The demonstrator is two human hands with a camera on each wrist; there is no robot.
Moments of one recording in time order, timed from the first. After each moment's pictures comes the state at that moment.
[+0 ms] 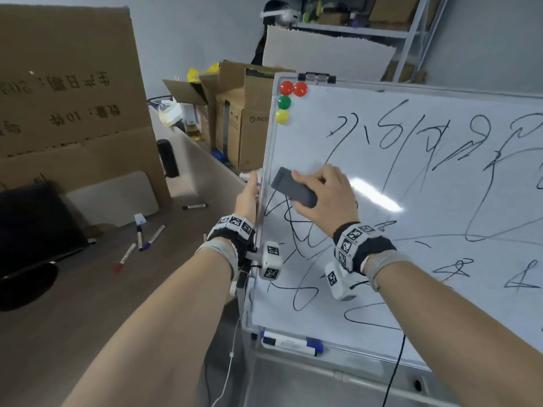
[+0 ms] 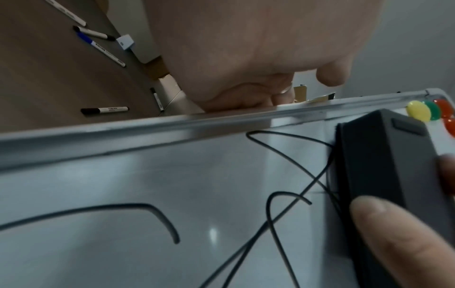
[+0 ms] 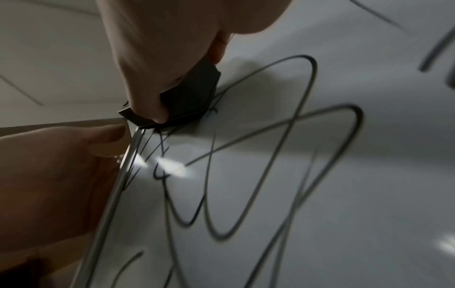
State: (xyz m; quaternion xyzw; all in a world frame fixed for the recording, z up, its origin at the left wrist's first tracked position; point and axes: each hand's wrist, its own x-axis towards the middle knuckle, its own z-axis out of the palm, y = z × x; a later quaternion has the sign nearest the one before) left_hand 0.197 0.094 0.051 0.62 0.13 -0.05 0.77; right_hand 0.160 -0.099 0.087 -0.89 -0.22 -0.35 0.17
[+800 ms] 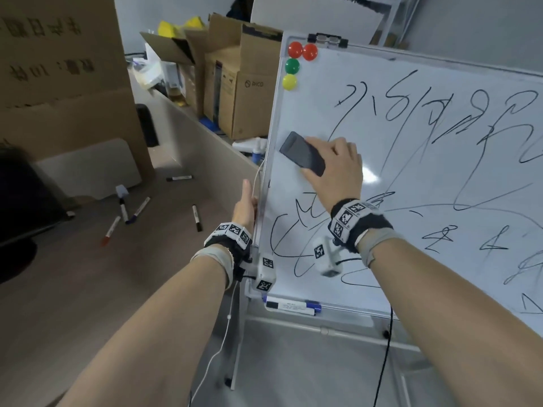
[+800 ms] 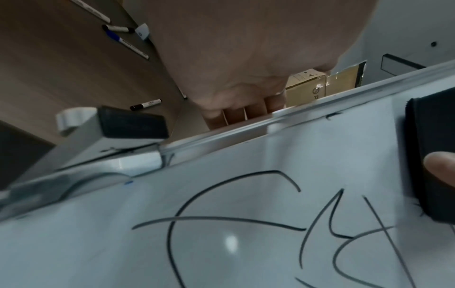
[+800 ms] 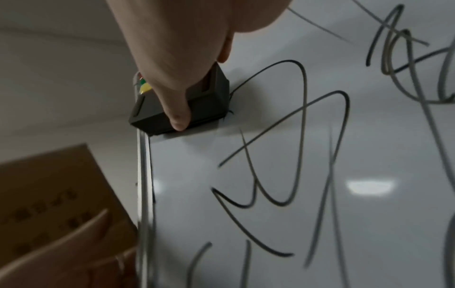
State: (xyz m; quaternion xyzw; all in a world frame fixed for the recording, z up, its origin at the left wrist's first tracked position) left_hand 0.154 0.117 -0.035 0.65 0.17 -0.16 0.73; right_hand 0.127 -0.073 0.091 -0.94 -0.06 -0.32 0.13
